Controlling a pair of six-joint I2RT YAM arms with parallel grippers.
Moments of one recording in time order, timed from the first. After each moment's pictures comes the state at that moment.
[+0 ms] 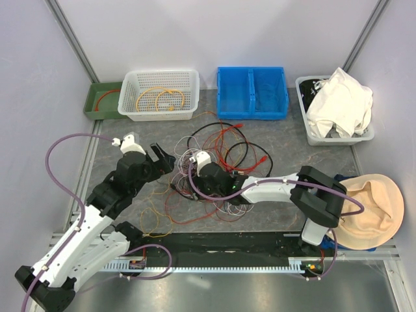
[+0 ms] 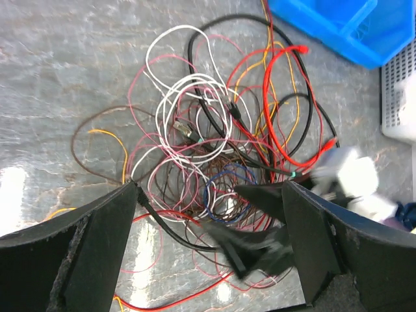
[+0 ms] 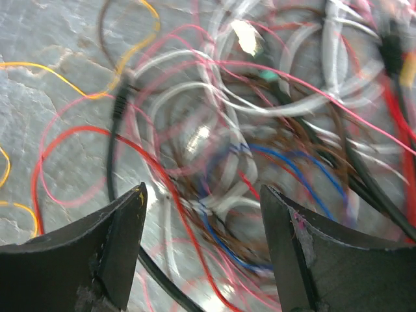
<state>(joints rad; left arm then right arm) -0.57 0.71 0.75 -0.57 -0.31 -0.78 1.08 1.72 0.90 0.20 0.20 0.36</state>
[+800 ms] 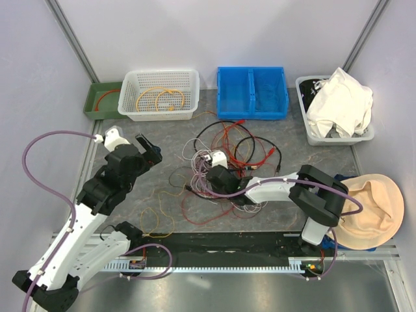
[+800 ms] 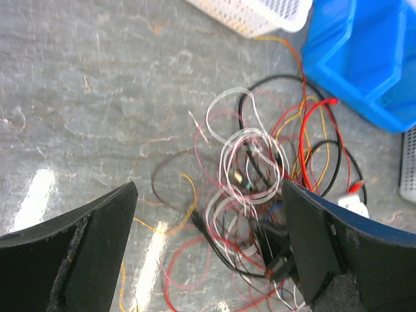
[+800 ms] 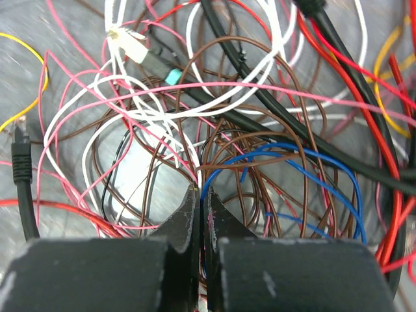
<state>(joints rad) -0.52 0.74 0.92 -0.73 -0.48 -0.82 1.04 1.76 0.86 0.12 0.43 0.47</state>
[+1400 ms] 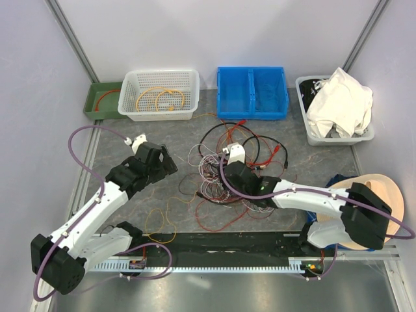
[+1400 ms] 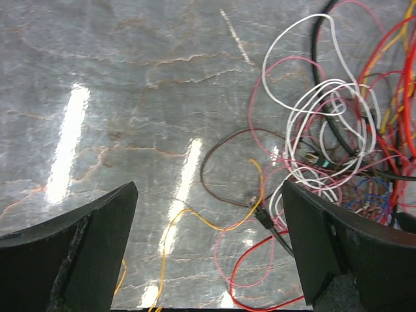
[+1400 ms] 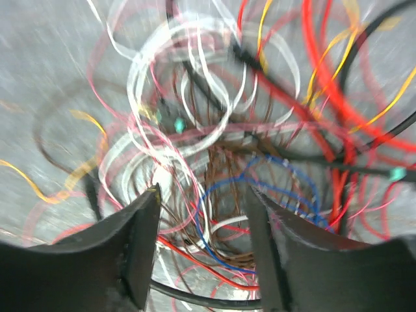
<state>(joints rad) -0.51 0.97 0.79 -0.70 -0.31 -0.84 1.03 1.38 0.73 -0.04 0.46 0.50</state>
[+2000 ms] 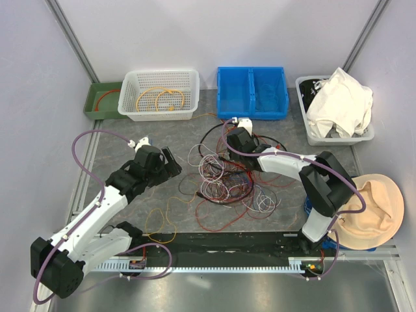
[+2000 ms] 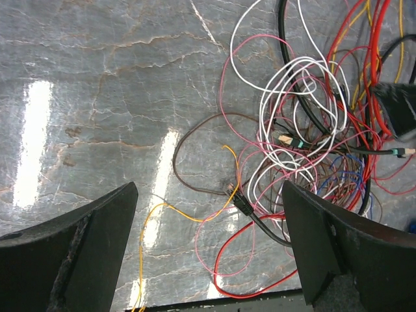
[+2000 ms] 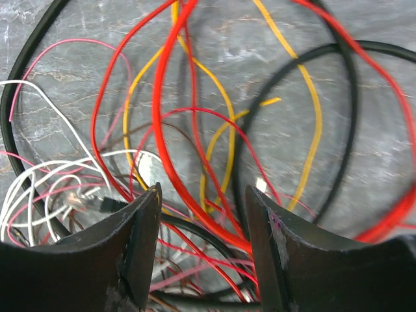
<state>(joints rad) -0.51 0.94 0.73 -0.60 -0.19 -0.85 0.67 1.71 1.01 -0.08 0.40 0.47</state>
